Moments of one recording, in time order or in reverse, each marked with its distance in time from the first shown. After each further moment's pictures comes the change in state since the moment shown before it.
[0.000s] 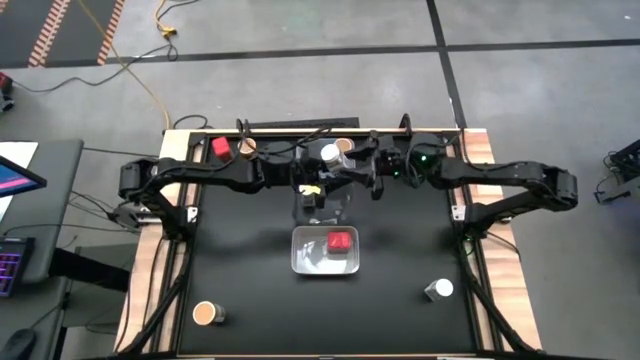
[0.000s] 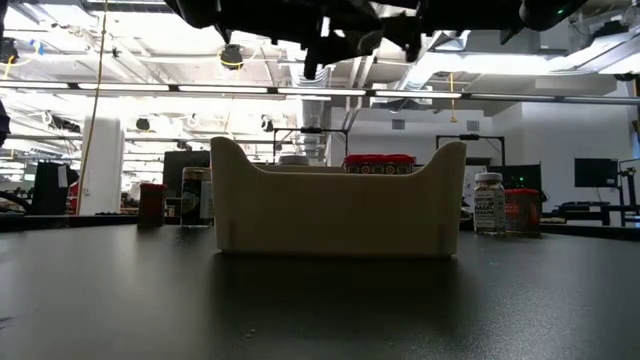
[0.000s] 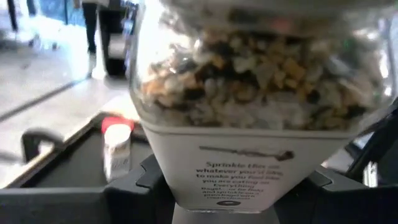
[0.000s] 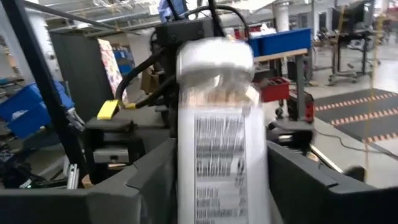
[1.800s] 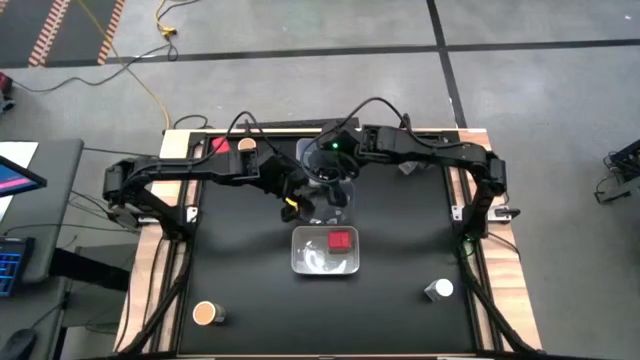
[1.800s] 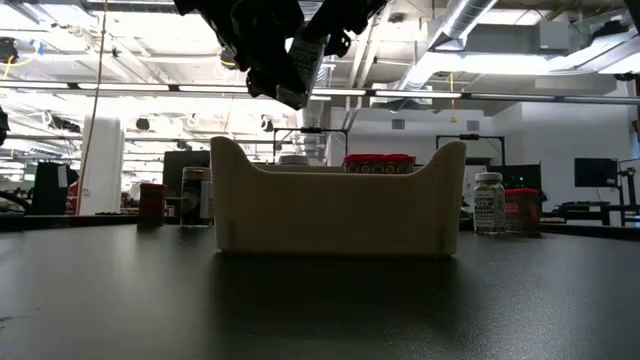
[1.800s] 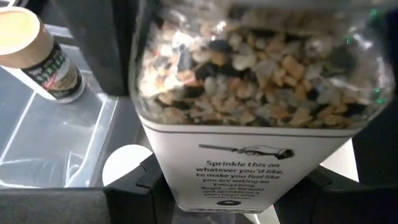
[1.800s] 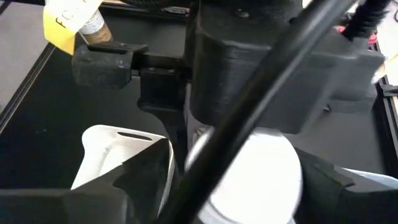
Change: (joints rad) left arm 0.004 -0.123 0.082 -0.935 0.019 0.190; right arm 0.110 0.587 1.004 -1.257 0.001 -0.447
